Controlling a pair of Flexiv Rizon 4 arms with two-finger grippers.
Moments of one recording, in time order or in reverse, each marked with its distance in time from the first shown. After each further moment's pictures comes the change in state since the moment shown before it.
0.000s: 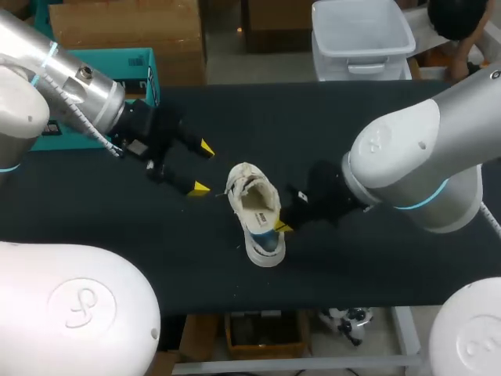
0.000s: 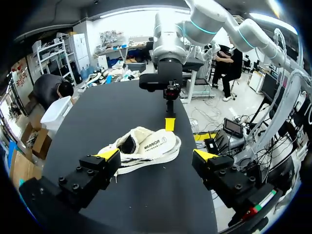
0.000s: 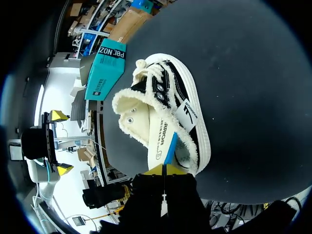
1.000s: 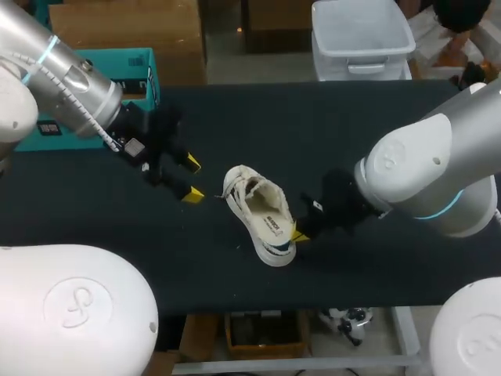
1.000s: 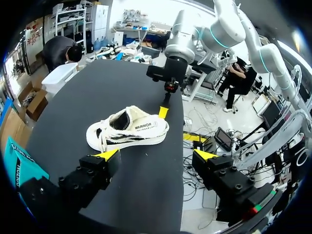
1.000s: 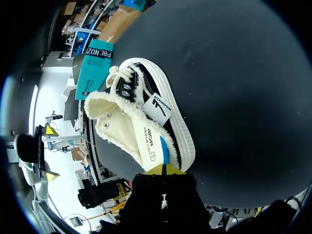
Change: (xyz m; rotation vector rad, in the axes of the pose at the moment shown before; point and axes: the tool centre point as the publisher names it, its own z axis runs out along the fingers) left arm 0.027 0.012 -0.013 -0.097 0.019 -0.265; right arm -0.043 -0.002 -0.005 0.023 -0.058 0.013
